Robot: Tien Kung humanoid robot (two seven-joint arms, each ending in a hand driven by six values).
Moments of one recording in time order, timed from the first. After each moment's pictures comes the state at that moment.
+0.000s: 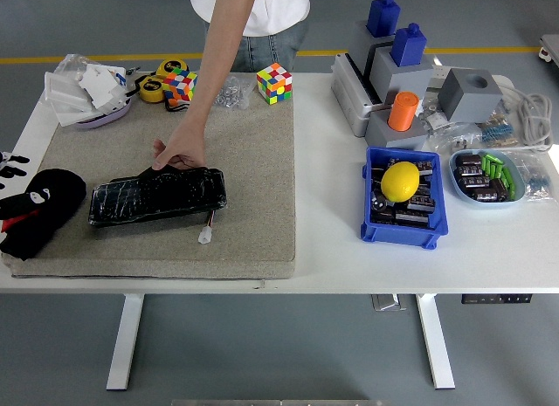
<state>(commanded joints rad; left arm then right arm) -0.19 0.59 -1.05 -1.14 1.57 0.52 0.14 0.04 -0.37 1.17 0.36 -0.65 -0.15 -0.15</state>
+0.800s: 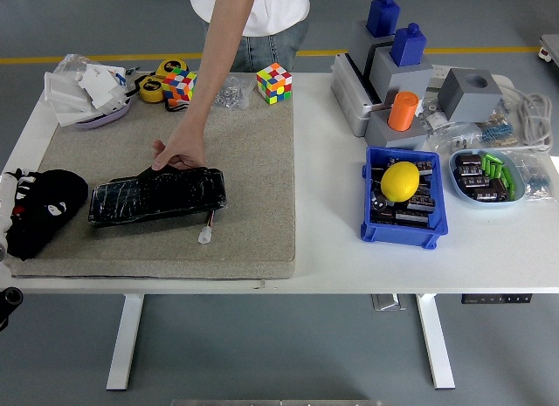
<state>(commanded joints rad) -0.26 0.53 -0.96 -1.00 1.54 0.54 0.13 0.04 -0.37 1.19 0.37 -0.66 -0.16 -0.14</state>
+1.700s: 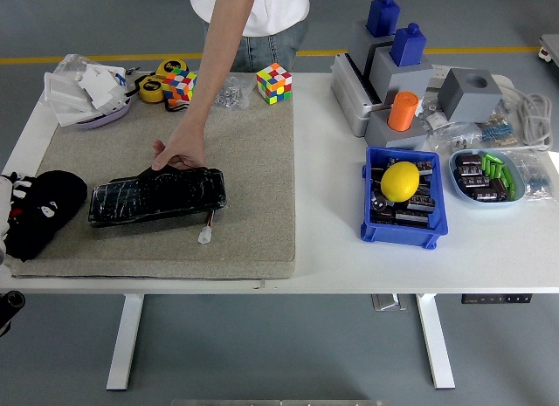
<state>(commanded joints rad) -0.27 0.51 -0.93 -0.95 1.51 0.61 0.09 0.04 -0.37 1.20 0.38 -0.66 -0.16 -0.13</state>
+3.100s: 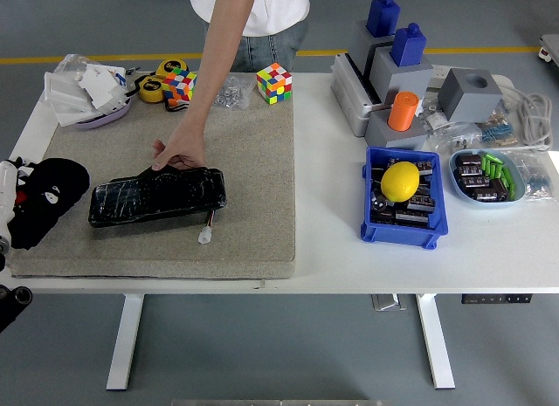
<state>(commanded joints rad) -0.25 0.52 -0.98 -1.07 1.65 0.65 0.16 0.04 -0.37 1.19 0.37 -0.67 -0.16 -0.14</state>
